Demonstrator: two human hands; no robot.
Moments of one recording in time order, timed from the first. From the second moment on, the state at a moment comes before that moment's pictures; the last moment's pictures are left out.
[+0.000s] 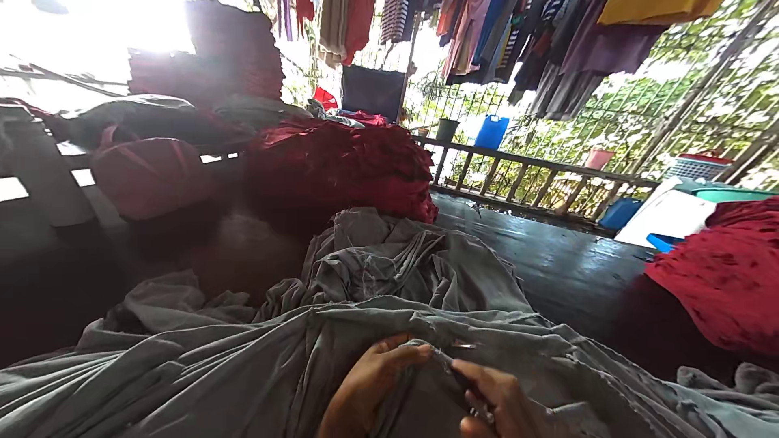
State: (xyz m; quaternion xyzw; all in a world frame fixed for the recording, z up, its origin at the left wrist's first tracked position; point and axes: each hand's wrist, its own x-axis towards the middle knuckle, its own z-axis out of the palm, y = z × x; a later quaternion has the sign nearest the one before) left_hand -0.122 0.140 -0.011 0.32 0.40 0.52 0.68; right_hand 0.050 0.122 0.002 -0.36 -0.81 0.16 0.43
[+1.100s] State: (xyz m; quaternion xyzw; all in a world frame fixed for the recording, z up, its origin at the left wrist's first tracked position) left_hand -0.123 0.139 -0.019 0.32 0.34 0.54 0.70; right_hand 0.072 0.129 -0.025 -0.41 -0.79 0.18 0.43
